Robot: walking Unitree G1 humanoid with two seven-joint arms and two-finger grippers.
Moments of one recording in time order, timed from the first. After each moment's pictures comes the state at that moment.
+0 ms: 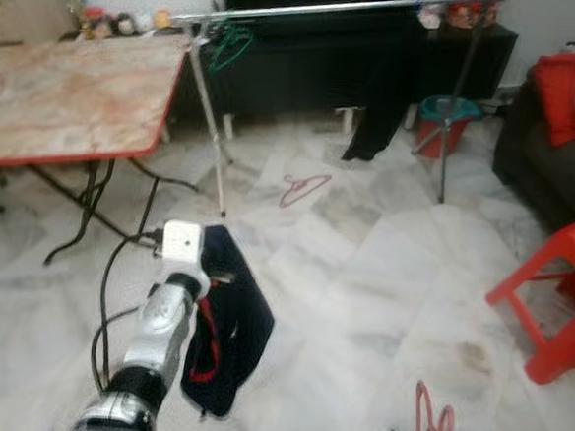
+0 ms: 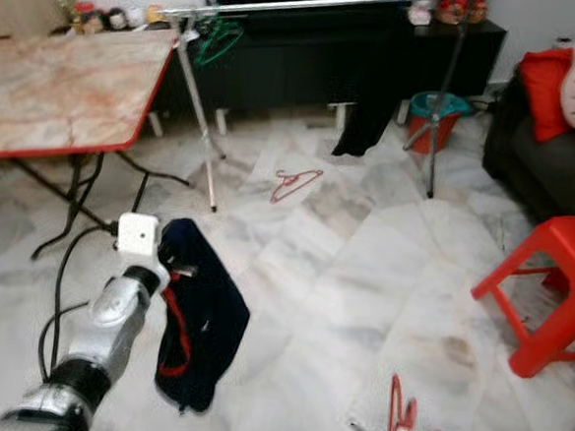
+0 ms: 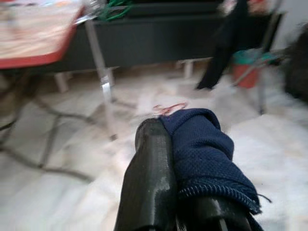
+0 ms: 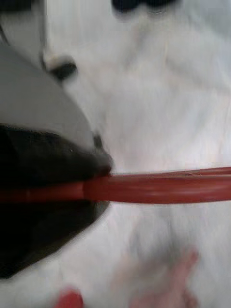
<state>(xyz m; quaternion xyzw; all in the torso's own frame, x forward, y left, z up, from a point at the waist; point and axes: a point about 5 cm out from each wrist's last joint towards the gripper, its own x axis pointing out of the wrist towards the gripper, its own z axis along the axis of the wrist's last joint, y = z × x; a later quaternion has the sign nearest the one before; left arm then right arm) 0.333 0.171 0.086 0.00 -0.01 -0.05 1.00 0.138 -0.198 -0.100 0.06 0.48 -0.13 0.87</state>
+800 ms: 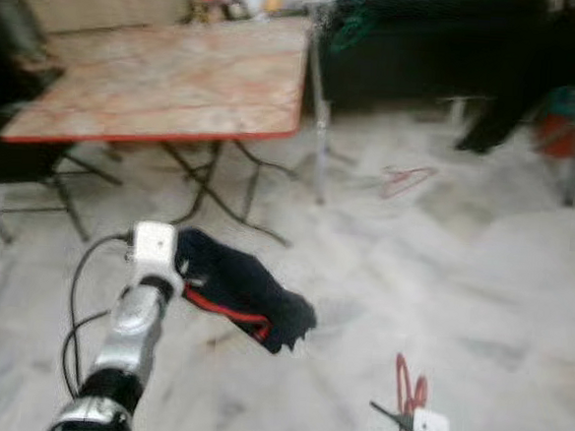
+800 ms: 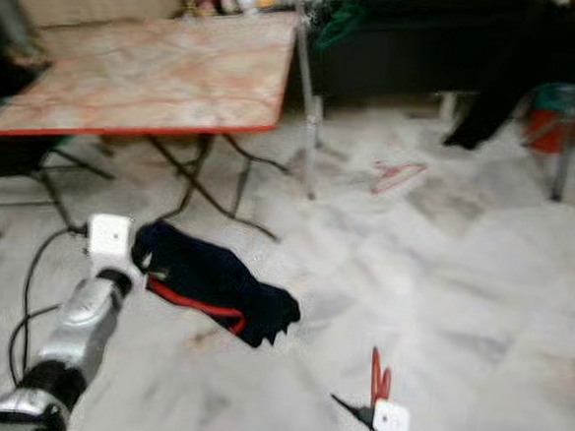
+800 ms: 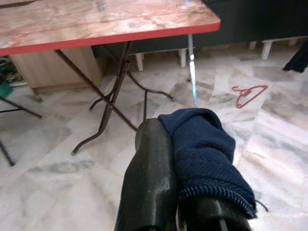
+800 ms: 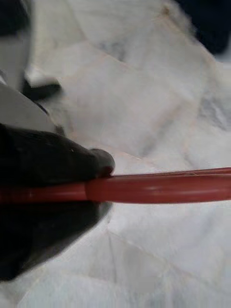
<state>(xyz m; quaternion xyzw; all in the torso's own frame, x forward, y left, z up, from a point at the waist) 0.335 0.178 0.087 0.00 0.01 -0.05 1.00 0.168 -0.200 -0.089 0.06 0.45 -0.14 0.88</state>
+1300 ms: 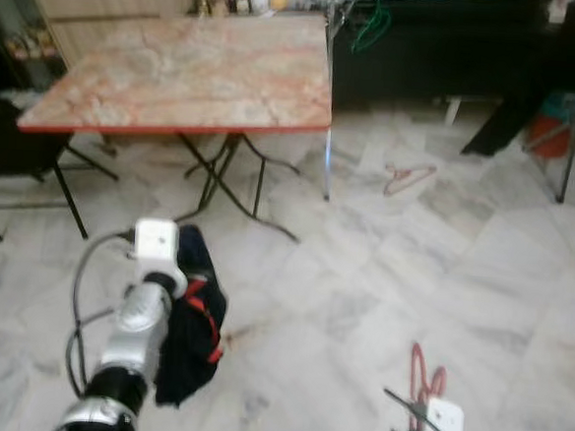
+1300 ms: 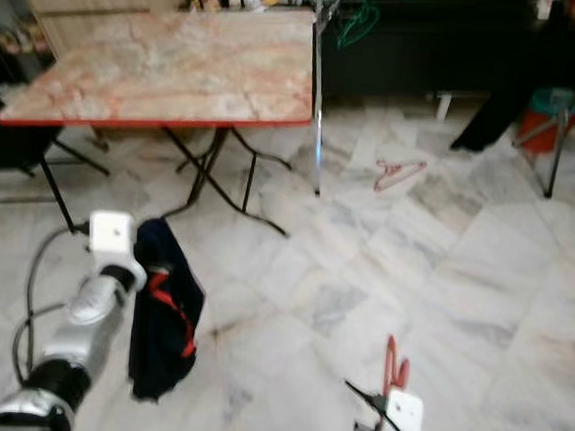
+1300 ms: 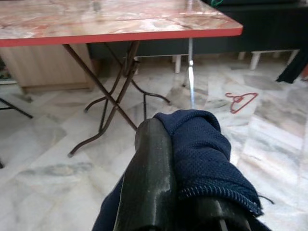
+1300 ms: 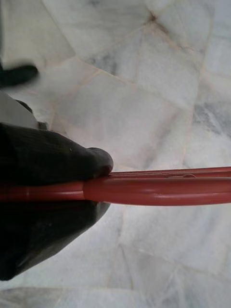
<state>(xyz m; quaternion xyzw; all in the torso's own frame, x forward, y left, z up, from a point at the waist) 0.334 0.170 0.088 -0.01 0.00 -0.04 1.00 0.179 -0.211 -0.082 0.06 0.44 -0.16 0.88</state>
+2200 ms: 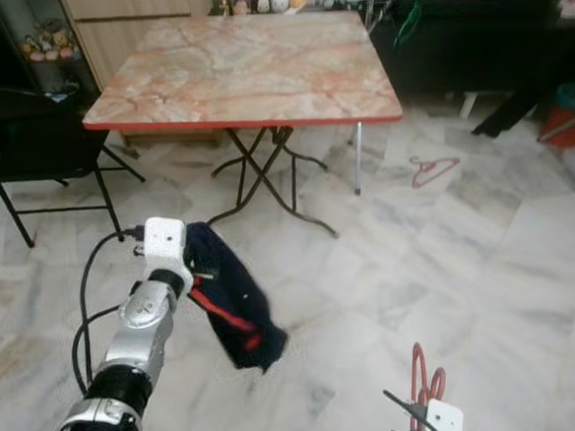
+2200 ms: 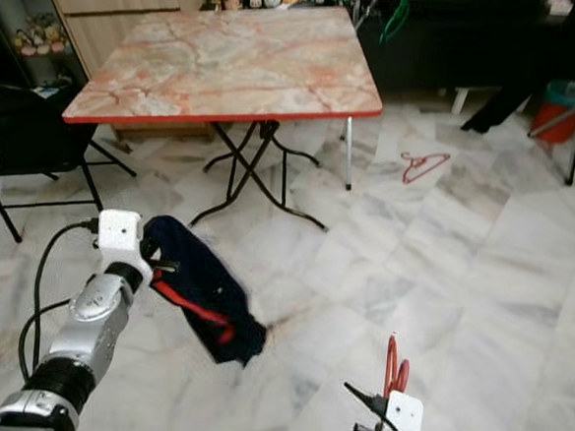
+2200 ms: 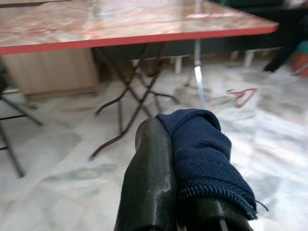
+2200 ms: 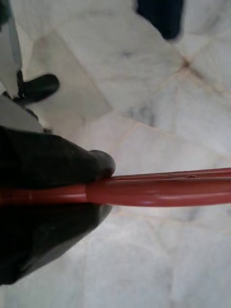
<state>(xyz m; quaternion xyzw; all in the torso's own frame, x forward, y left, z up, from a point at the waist) 0.336 0.158 0.098 -0.01 -0.02 -0.07 1.00 0.175 -0.211 -0.083 0.06 0.44 -0.16 0.88</state>
